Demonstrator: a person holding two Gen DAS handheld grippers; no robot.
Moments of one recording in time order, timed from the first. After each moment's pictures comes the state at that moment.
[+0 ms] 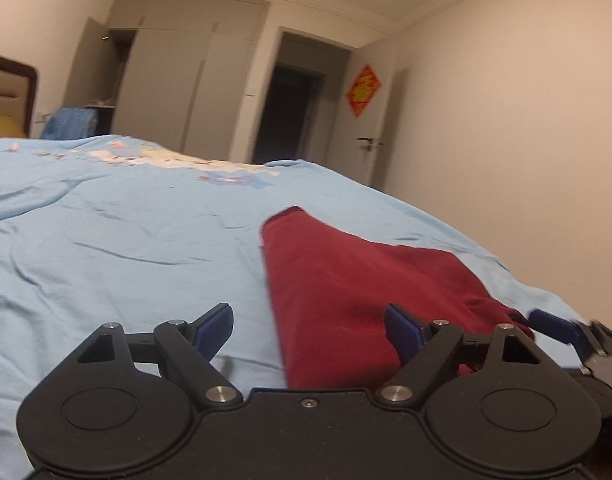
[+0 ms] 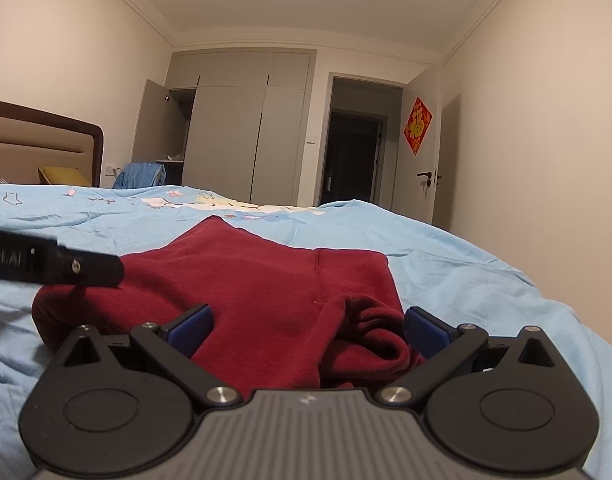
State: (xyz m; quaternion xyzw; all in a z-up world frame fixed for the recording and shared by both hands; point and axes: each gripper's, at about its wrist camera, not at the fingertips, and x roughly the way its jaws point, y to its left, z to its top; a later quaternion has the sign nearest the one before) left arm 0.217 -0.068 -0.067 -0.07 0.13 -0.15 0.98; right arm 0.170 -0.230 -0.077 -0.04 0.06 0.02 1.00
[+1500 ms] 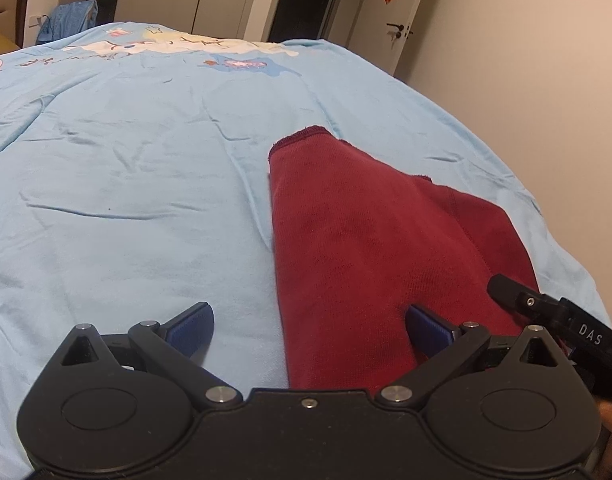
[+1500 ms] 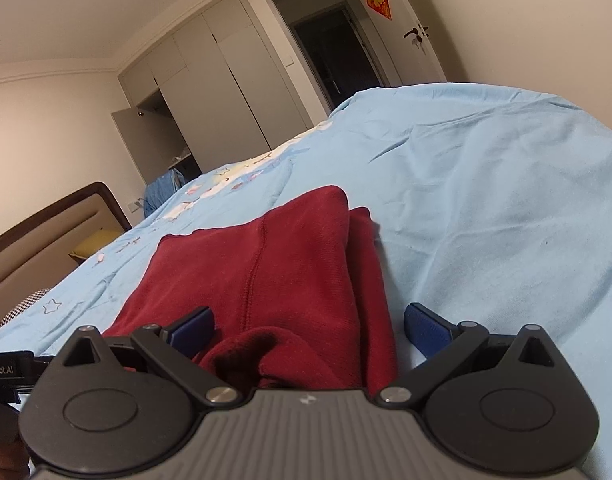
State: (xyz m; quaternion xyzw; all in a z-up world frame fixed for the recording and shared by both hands) left arm 0.319 -0.071 -0.044 -0.08 0.34 -0.13 0.93; right arm 0.262 -0.324 -0.071 0.22 0.20 0.11 0.95
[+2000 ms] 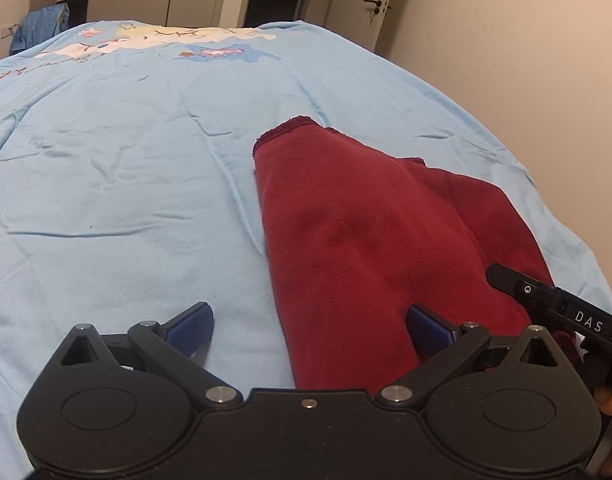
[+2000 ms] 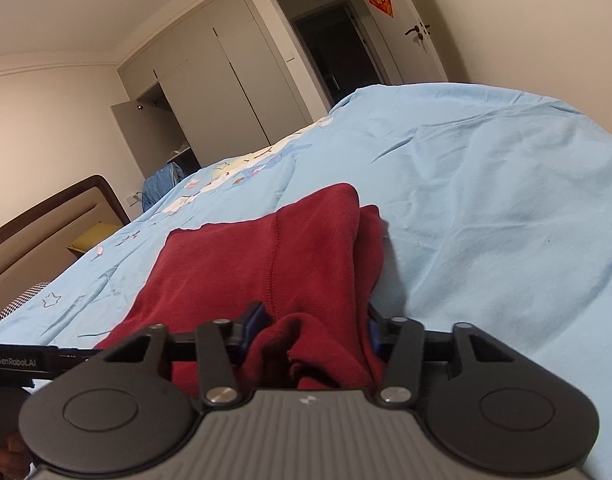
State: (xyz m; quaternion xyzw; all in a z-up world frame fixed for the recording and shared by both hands) left arm 0.338 -0.074 -0.041 -0.04 0.37 -0.16 0.92; right arm 0.260 -0.315 -0.059 0.21 0.21 0.11 0.95
